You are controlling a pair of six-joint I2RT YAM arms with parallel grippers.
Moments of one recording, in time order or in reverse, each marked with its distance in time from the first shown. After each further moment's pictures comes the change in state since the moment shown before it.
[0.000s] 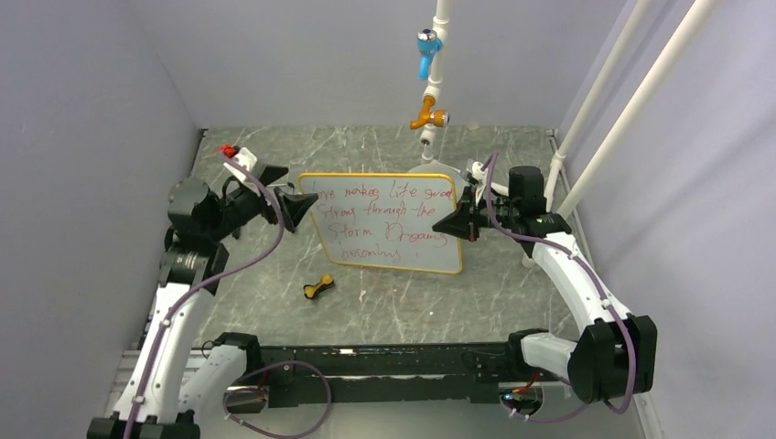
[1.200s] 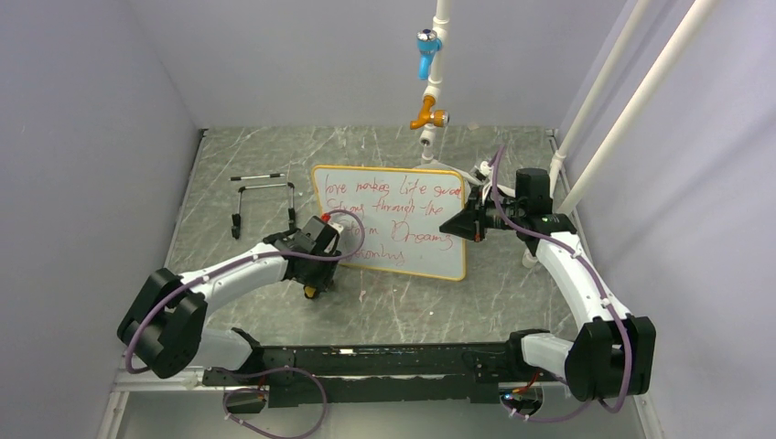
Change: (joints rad) left arm -0.535 0.473 -0.206 -0.494 -0.815 -0.308; right arm -0.068 -0.007 -0.006 -0.069 0.041 0.089
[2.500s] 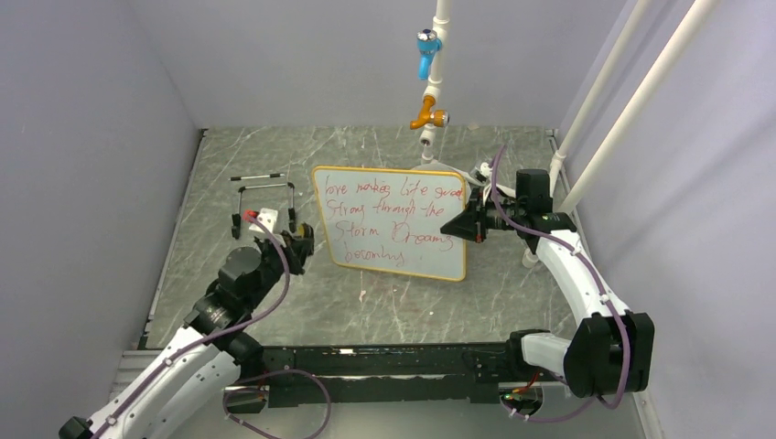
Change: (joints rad) left arm 0.054 -0.813 -0.290 0.380 -0.034 -0.079; right arm -0.014 0.019 0.004 -0.037 -0.032 -0.049
